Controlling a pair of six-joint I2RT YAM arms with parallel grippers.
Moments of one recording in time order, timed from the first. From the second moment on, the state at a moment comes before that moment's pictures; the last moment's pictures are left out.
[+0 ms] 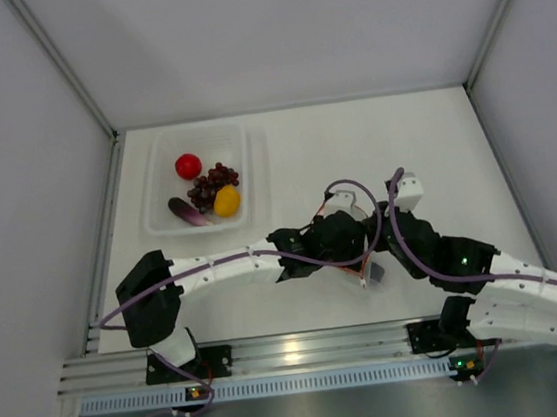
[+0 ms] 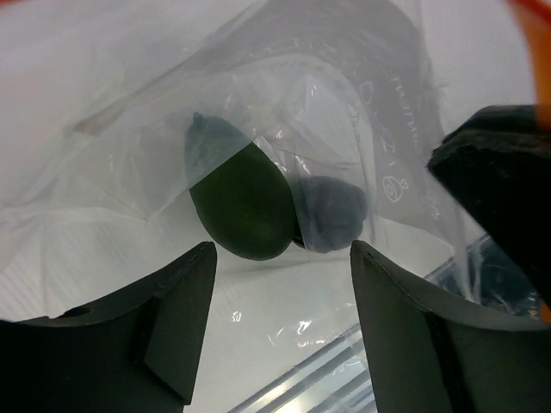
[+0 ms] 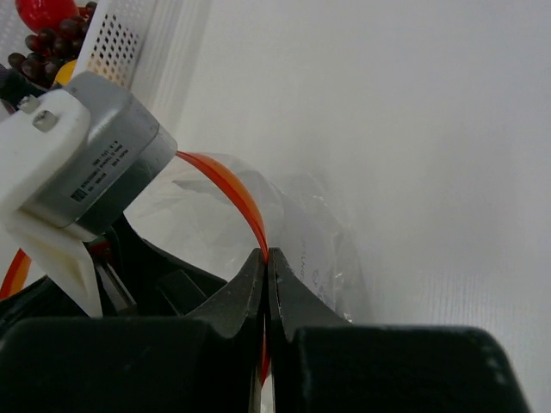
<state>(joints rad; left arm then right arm) -1.19 1.63 1.21 -0.34 -0.28 -0.73 1.04 0.77 0.72 -0.44 0.67 0.62</state>
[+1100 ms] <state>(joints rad) -1.21 1.96 1.32 -0.30 -0.44 -0.75 1.04 0.62 0.54 -0.49 0.67 0.69</state>
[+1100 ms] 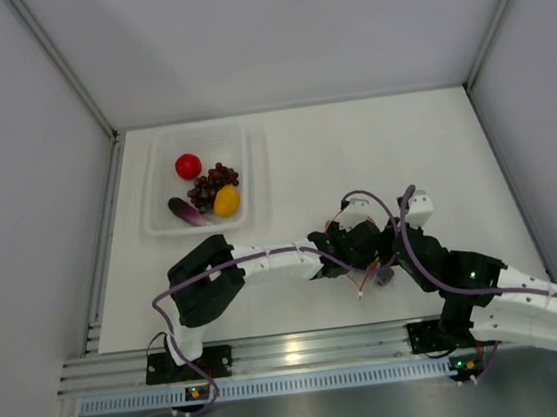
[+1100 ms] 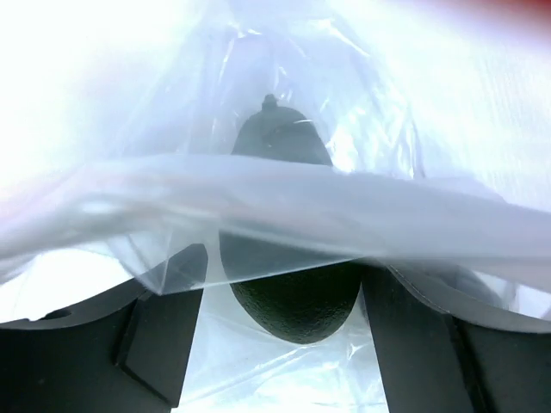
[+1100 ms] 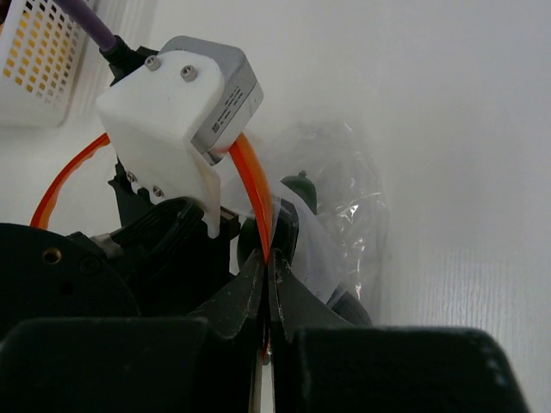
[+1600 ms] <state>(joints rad) -1.21 1.97 1.31 -0.23 -0.46 -0.75 1.04 0.60 0.53 -0.49 0.65 0.70</state>
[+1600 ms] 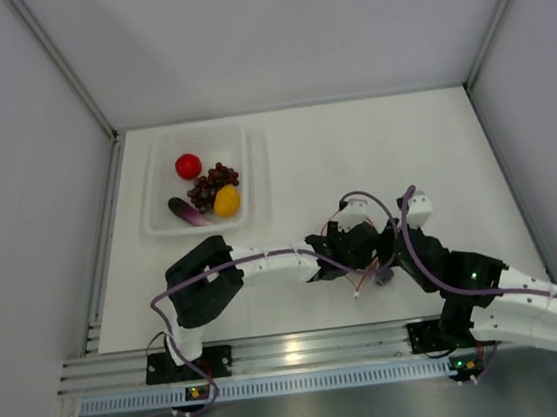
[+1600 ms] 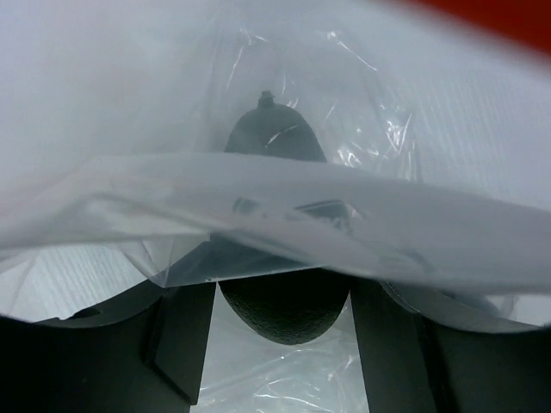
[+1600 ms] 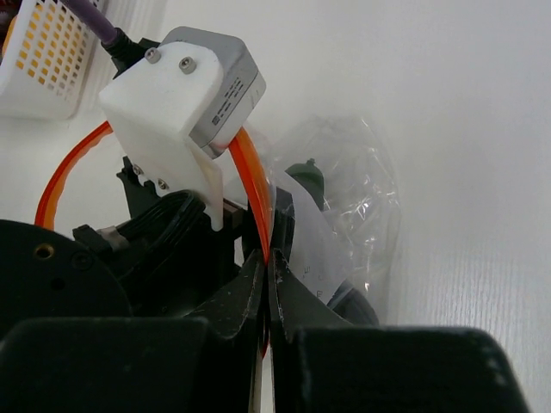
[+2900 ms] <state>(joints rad) -1.21 0.99 0.68 0.14 -0.54 -0.49 1.04 0.93 0.71 -0.36 0.67 0.59</state>
